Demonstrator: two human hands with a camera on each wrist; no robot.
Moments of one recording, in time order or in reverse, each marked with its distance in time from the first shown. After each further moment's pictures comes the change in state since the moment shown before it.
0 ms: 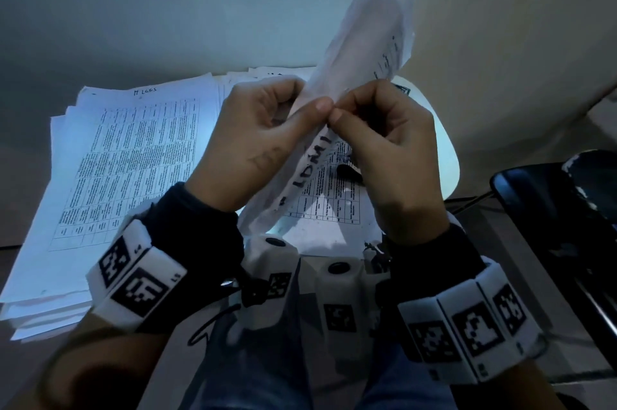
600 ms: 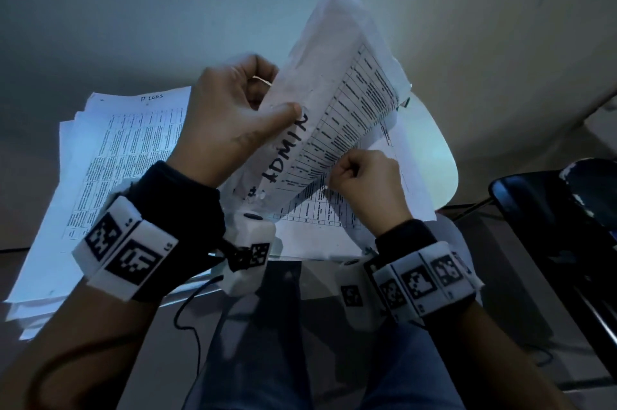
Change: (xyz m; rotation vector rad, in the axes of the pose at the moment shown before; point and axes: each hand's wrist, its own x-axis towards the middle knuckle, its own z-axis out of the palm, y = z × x) left_hand 0.014 0.001 -0.028 0.168 0.108 -0.018; right_hand 0.010 0.064 -0.006 -0.671 -0.142 0.100
